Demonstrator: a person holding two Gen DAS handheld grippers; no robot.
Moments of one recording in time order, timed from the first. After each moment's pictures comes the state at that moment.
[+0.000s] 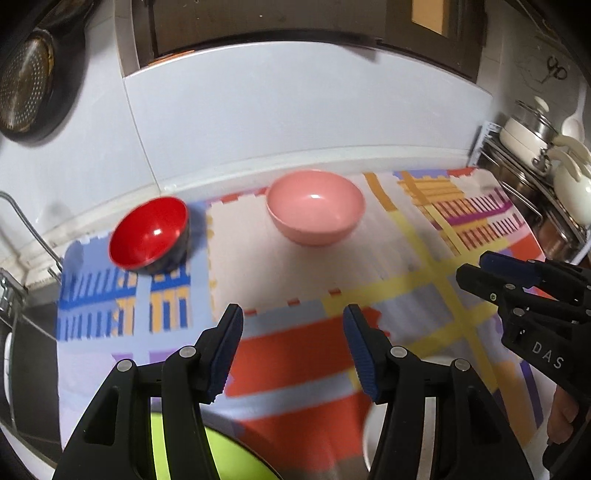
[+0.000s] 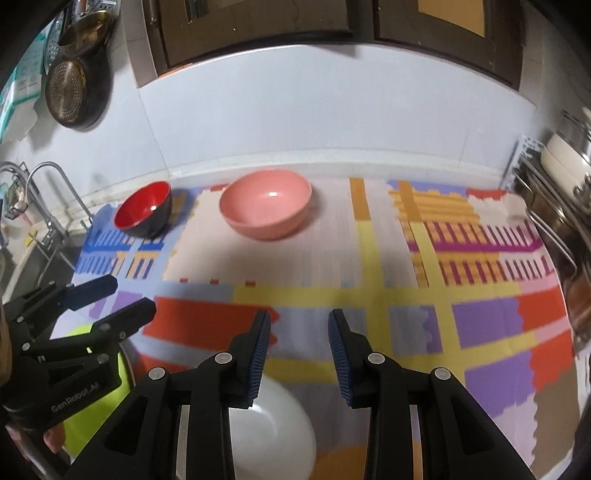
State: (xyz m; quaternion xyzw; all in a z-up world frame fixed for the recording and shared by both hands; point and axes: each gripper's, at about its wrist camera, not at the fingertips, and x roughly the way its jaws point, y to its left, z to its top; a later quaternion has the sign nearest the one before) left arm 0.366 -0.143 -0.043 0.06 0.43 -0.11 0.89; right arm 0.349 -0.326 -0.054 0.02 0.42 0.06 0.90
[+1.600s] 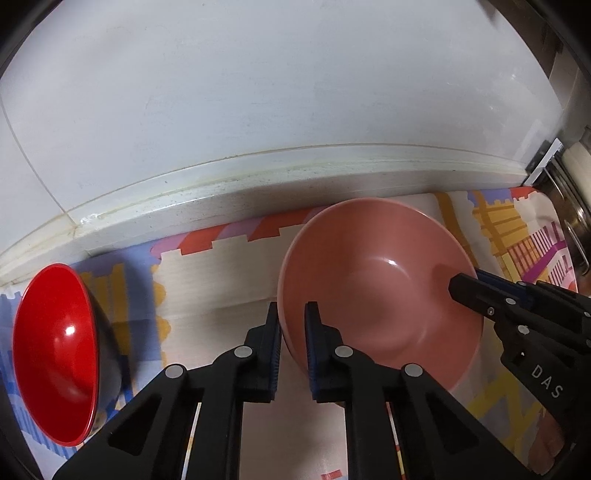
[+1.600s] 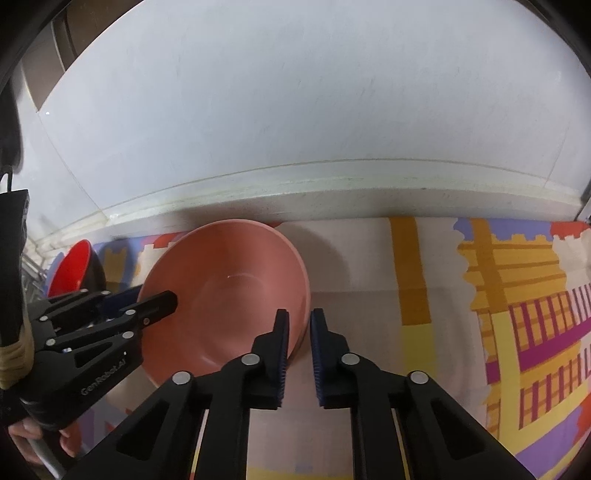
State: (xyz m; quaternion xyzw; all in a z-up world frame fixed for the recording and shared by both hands) left arm 0.559 -0.165 -0.128 0.04 0.50 -0.12 0.86; right arm 0.542 -0.323 -0.124 0.06 0.46 0.08 0.88
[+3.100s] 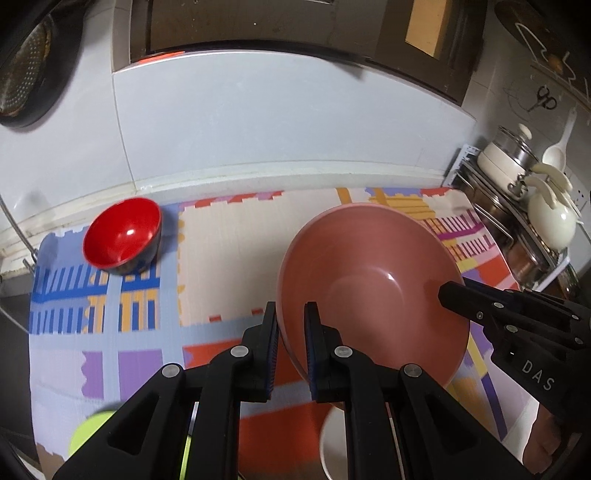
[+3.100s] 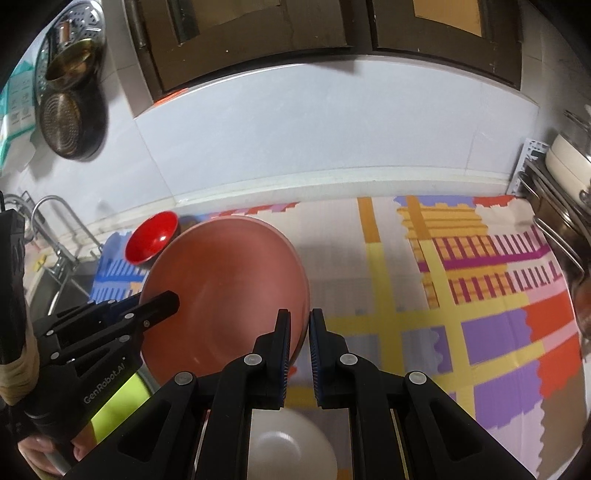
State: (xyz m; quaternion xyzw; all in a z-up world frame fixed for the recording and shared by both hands) left arm 0.355 -0.150 -0.037 0.01 0.43 -0.16 0.89; right arm 0.348 -0.323 -0.035 0.06 0.42 0.06 0.90
